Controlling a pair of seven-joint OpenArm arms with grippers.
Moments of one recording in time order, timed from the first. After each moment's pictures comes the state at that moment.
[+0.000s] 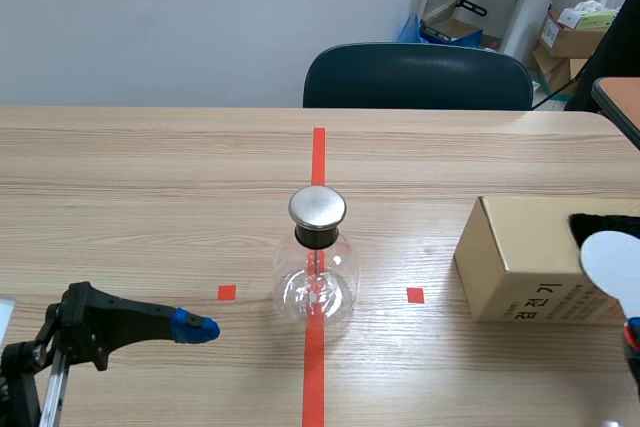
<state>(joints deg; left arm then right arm) 11.3 -58.4 51.5 93.8 -11.4 -20.8 -47.4 -35.4 9.9 22.7 72.3 -69.1 -38.7 40.1</state>
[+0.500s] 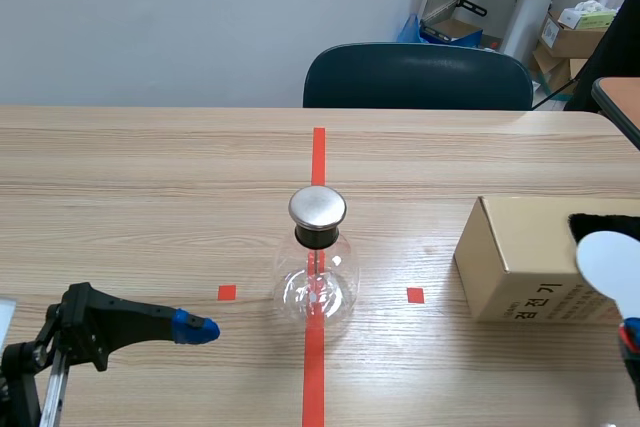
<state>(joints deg) 11.4 -58.4 51.5 93.8 -11.4 -20.8 -47.2 -35.4 10.0 22.7 72.3 -69.4 -38.7 42.0</state>
